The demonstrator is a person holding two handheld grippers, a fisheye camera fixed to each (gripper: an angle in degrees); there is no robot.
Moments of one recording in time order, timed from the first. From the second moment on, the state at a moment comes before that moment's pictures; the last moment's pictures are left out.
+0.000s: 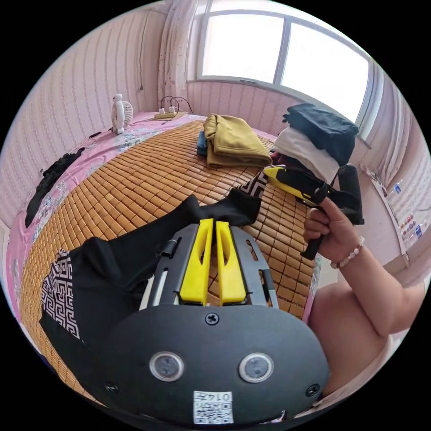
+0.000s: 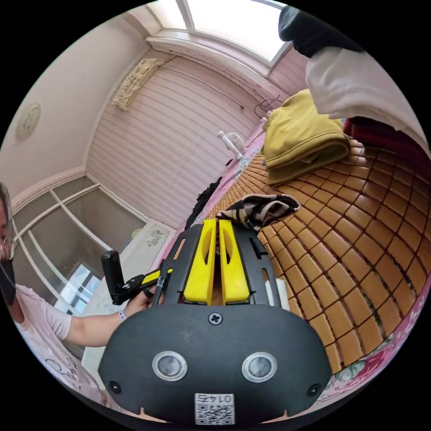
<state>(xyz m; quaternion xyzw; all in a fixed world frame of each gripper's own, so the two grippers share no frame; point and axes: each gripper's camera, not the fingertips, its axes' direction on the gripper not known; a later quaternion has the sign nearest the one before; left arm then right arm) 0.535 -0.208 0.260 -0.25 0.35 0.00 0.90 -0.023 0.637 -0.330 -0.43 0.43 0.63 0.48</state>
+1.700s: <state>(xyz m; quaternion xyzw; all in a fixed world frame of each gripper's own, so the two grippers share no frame) -0.068 0.216 0.217 -0.32 0.15 -0.35 0.87 -0.198 0.990 0.017 -0.75 0.14 0.52 0.38</state>
